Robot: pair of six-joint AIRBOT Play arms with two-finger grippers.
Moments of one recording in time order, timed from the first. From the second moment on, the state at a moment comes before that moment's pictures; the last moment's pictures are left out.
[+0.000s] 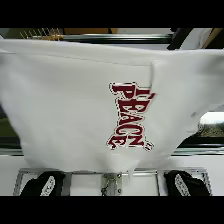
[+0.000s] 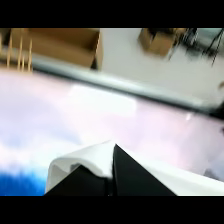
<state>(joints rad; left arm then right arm) 0.23 -0.86 1.48 1.18 -0.99 -1.66 -0.30 -0.83 1.52 -1.06 1.20 1.55</state>
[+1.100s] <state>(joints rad) 0.17 -1.71 1.47 1.16 -0.83 -1.64 -0.09 -1.61 1.43 -1.28 1.01 1.58</state>
